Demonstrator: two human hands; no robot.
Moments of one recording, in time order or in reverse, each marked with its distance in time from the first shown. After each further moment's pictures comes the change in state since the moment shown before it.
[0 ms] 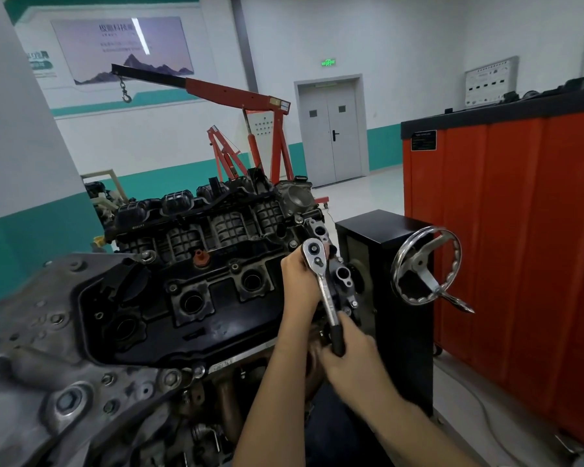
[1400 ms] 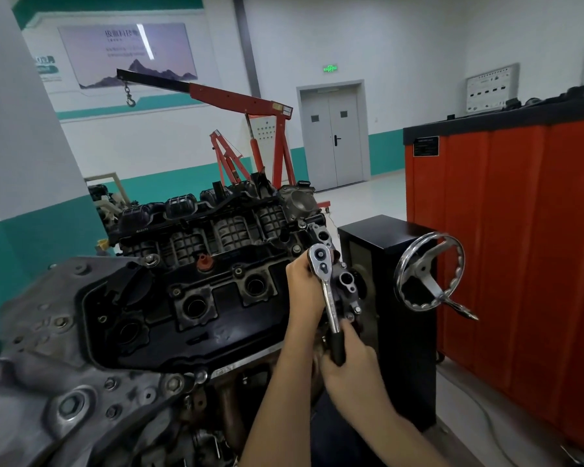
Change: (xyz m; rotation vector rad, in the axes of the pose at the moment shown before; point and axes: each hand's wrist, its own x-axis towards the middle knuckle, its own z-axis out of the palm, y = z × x) left_hand -0.001 -0.001 0.003 -0.061 -0.001 -0.031; right_hand -0.001 0.007 0.014 -0.014 0.043 0.002
